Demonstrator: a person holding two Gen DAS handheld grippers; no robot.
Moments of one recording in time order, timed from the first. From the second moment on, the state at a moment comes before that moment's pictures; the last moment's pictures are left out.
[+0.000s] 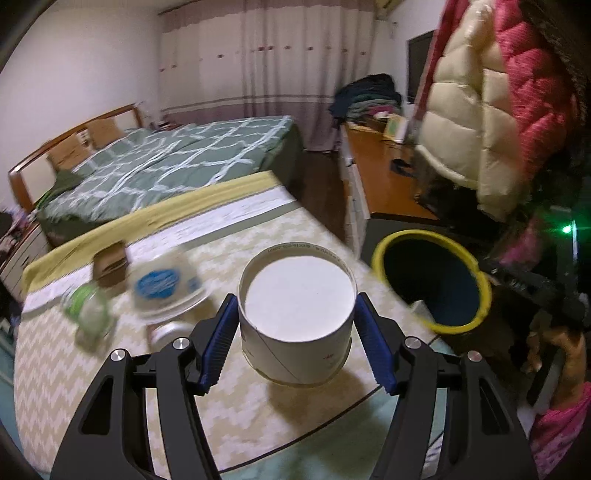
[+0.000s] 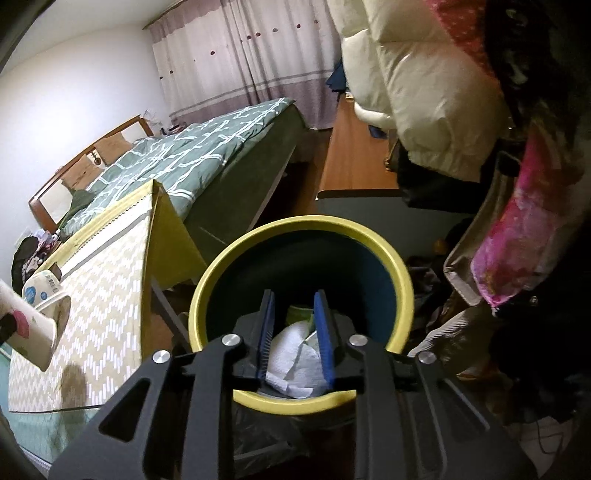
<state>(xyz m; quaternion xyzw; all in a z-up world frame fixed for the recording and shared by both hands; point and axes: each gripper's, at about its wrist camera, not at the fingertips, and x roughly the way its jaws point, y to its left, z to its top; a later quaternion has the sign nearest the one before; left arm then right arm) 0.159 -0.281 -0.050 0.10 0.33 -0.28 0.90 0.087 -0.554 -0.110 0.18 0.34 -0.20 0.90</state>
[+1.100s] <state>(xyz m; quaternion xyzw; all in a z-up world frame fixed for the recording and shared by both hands) 0.177 -0.506 -0.102 0.19 0.38 -0.39 0.82 0.047 -0.604 -0.121 0.21 0.33 -0.25 0.88</state>
